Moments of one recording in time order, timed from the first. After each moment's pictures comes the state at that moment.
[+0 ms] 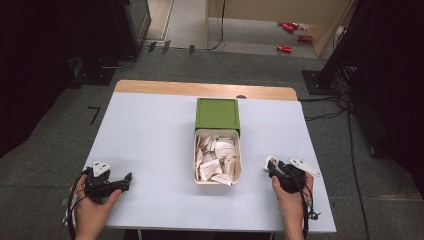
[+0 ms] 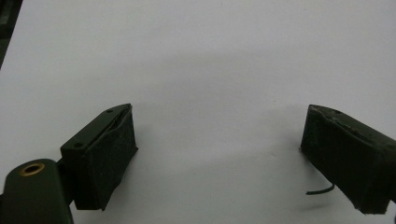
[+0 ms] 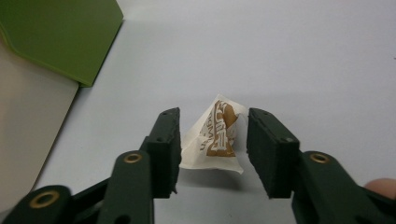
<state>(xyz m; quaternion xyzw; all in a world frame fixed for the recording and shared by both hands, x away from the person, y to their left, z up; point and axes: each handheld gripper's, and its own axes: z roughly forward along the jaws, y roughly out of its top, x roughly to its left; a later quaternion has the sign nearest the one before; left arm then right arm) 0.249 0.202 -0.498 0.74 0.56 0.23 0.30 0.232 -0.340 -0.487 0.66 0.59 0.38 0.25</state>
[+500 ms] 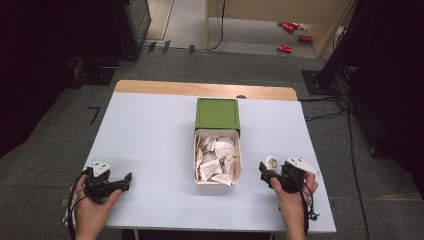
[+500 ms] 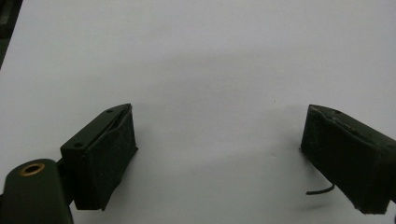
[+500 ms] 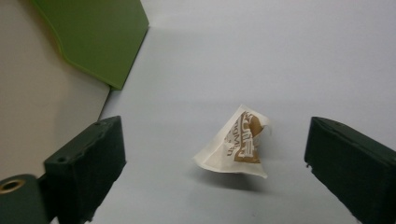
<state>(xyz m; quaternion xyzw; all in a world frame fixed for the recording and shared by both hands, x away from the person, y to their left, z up) 0.249 0.202 -0.498 0.74 0.56 0.23 0.30 0.228 -0.331 -0.470 0.65 0.61 0.39 0.25</state>
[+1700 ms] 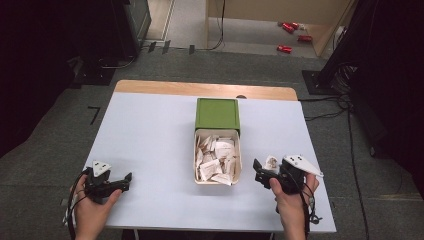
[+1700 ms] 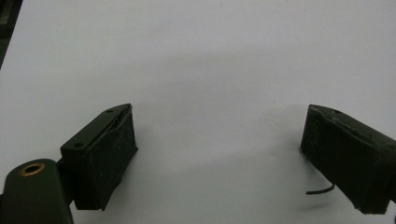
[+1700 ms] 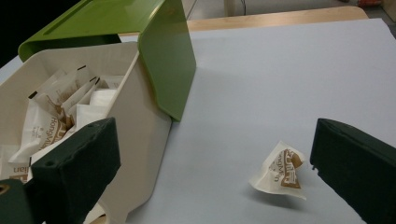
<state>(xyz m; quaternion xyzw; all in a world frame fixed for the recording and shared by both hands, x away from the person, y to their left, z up) 0.249 0.202 -0.498 0.74 0.56 0.23 0.30 0.208 -0.302 -0.413 0.62 0.61 0.43 0.26</state>
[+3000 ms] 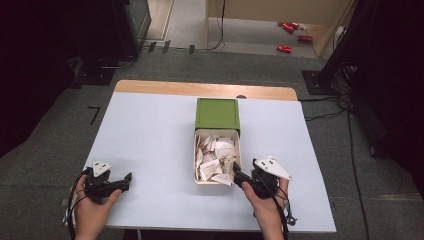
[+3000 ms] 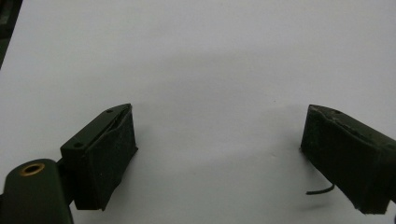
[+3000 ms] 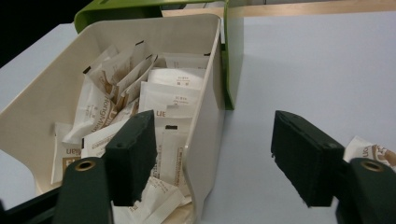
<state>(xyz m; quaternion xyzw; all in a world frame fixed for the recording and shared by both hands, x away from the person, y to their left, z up) 0.249 0.202 -0.498 0.74 0.56 0.23 0.30 0.205 -0.240 -0.425 0.60 0.63 0.43 0.25</state>
